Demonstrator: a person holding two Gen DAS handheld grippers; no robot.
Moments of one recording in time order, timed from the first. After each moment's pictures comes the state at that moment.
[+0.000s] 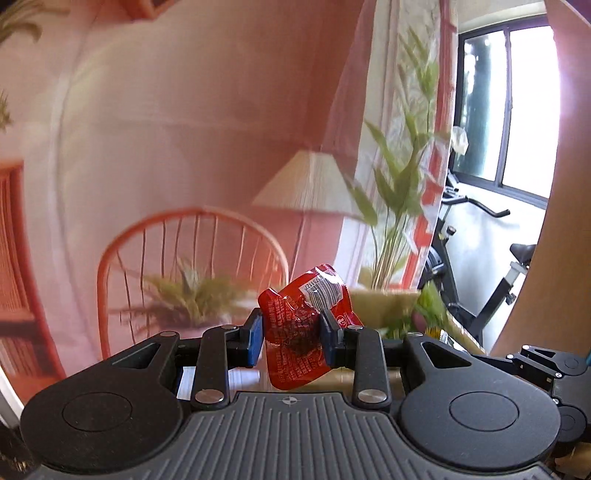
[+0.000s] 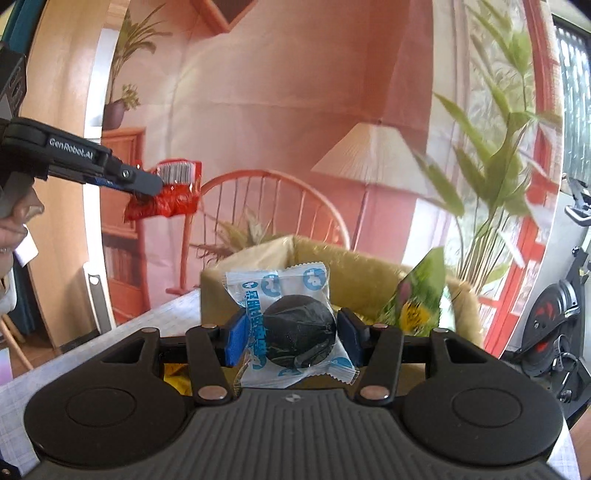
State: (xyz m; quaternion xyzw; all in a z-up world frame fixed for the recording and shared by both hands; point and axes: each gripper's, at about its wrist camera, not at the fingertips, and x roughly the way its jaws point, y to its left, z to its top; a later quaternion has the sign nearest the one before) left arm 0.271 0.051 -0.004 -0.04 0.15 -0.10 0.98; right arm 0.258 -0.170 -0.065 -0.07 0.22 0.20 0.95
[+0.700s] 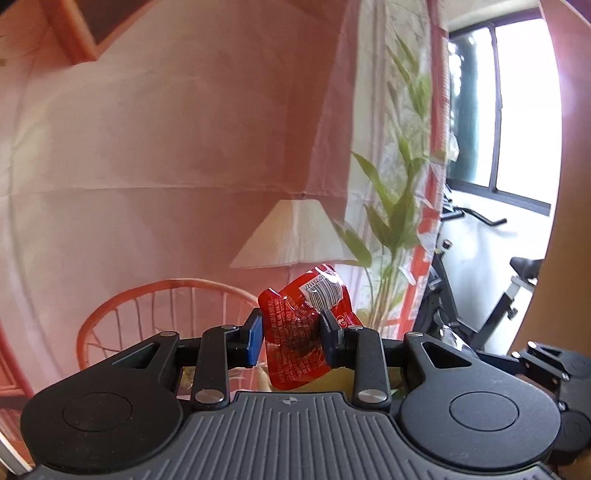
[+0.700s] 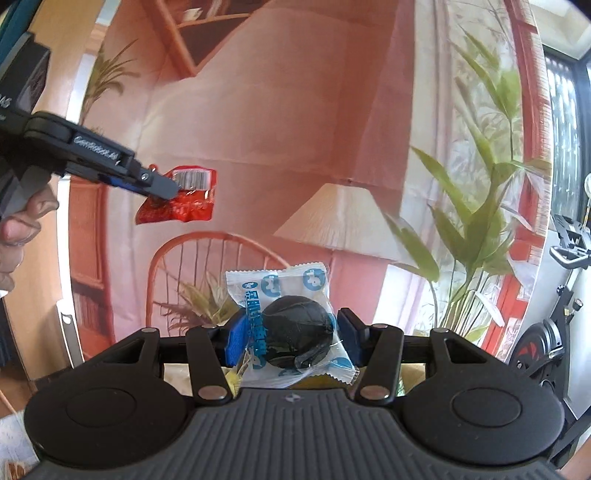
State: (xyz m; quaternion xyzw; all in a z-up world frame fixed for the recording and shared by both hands) left arm 0.337 0.031 0.063 -0.01 0.14 -0.12 0.98; right arm 0.327 -0.187 -0.013 -0.06 0.16 0.18 0.97
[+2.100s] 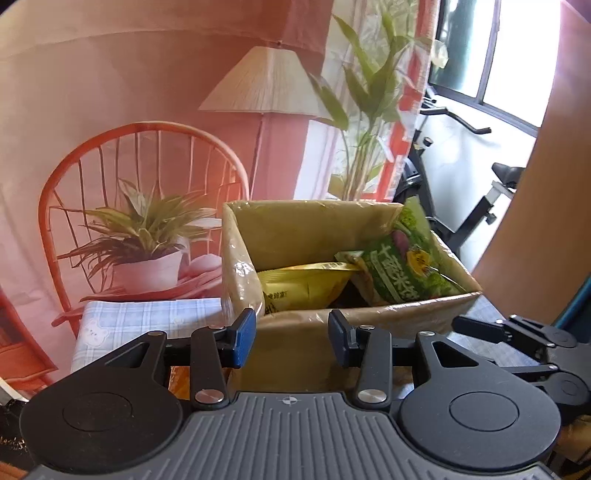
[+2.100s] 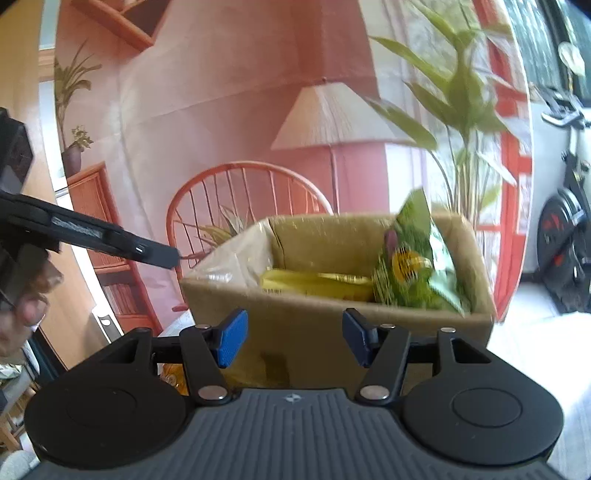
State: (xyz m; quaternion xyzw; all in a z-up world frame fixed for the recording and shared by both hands) left arm 0.320 0.030 -0.031 -0.01 0.31 -0.16 0.94; right arm 0.277 -0.201 -0.078 0.07 0.28 0.17 0.94
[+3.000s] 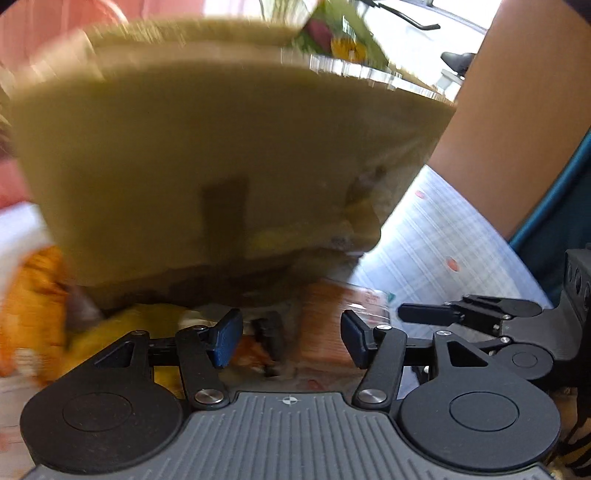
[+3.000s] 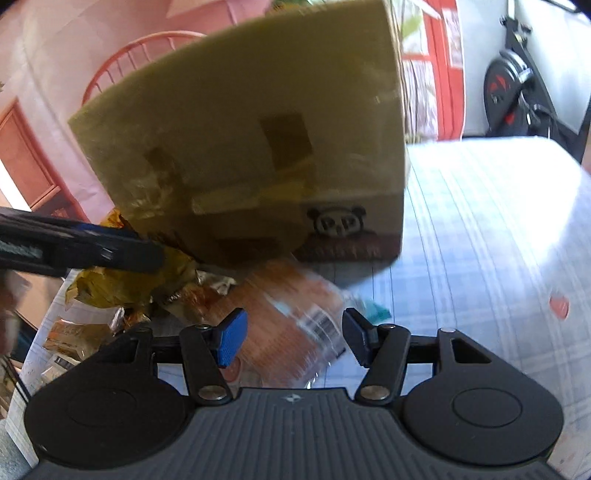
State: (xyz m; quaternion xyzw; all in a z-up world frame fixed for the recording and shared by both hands) left arm 0.357 -0.059 -0.195 0.01 0.44 -0.29 0.85; right arm 0.242 -0.239 -0.212 0.12 0.46 0.08 0.88
